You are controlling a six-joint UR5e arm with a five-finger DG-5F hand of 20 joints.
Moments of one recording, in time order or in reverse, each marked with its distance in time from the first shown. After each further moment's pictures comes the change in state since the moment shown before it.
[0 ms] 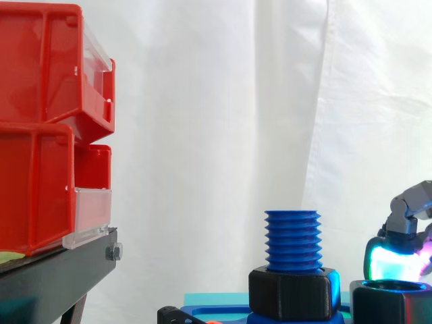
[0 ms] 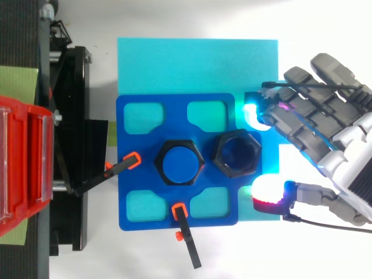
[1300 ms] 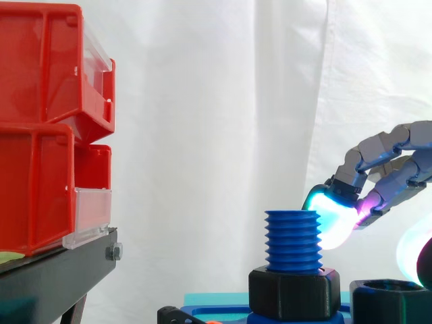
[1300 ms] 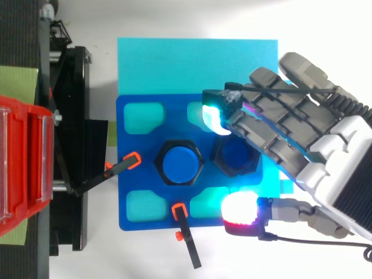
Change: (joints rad) arm -0.027 0.000 0.000 0.227 -0.096 -0.144
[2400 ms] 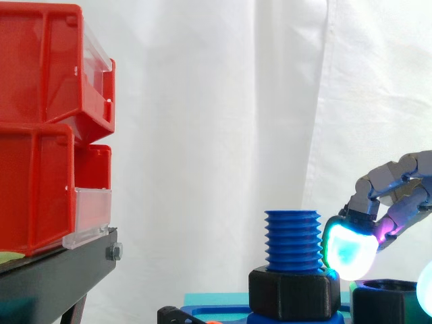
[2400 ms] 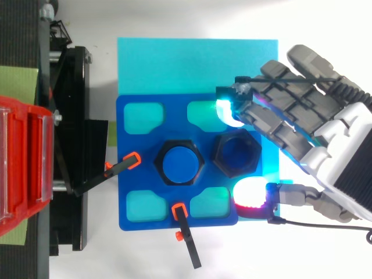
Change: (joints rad) arm -0.012 -0.002 -0.002 -0.100 0.005 0.071
